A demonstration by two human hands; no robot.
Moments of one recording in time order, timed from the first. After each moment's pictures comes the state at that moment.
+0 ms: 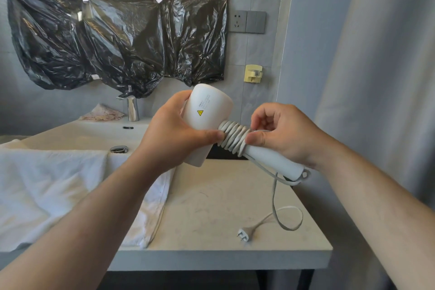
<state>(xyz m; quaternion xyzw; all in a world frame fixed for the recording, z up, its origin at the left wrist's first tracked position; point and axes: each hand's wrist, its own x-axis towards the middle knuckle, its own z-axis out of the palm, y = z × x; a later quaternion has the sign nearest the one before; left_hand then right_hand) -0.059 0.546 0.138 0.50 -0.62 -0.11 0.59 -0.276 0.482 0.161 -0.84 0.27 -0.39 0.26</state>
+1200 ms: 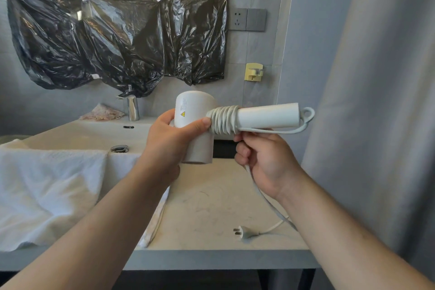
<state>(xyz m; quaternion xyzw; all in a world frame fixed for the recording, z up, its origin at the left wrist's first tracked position) -0.065 0.531 0.119 0.45 -0.44 -0.30 0.71 -0.231 0.484 0.108 -0.52 0.14 -0.53 0.65</state>
